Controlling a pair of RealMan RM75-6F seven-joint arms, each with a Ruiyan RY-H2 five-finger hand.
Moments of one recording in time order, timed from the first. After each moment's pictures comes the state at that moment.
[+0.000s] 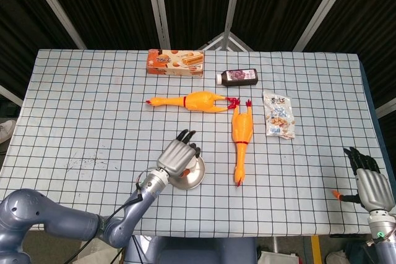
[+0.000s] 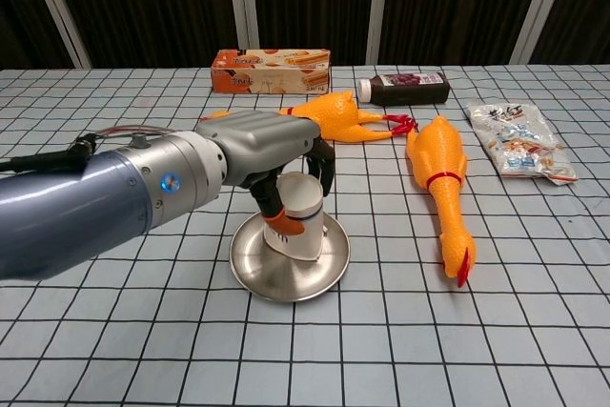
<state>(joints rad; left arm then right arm) -1.07 -1.75 -0.07 -1.62 0.80 1.14 0.67 0.14 -1.10 0.08 -1.60 -1.28 1.23 0.07</state>
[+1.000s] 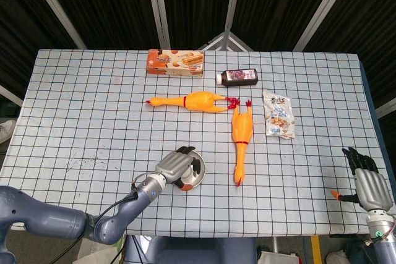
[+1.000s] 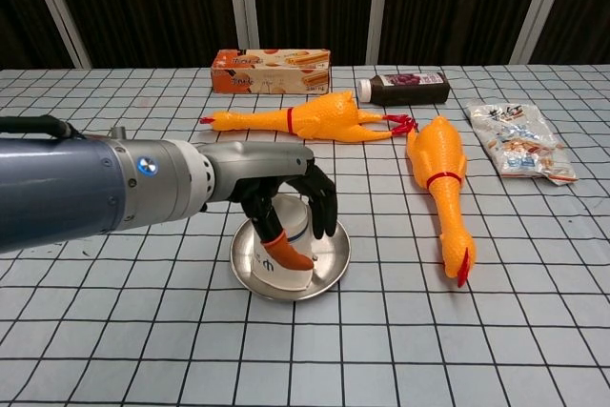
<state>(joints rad) -1.06 -1.62 -0.14 -1.77 0.61 0.91 0.48 0.14 -1.10 0.08 -1.60 -1.27 1.22 0.05</state>
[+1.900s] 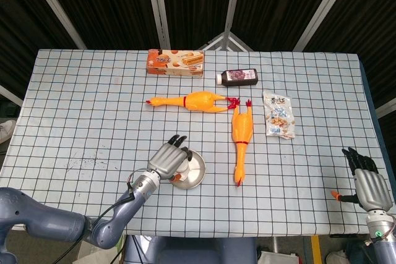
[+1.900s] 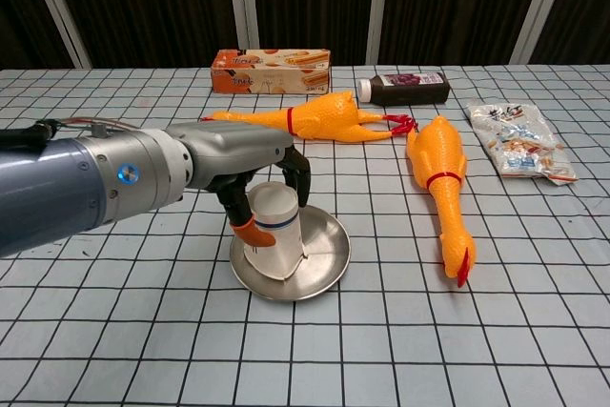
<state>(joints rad) -1.05 -1.63 -0.08 -1.77 0.69 1.08 0.71 0.14 -1.10 0.08 -1.61 -1.26 1.21 0.04</state>
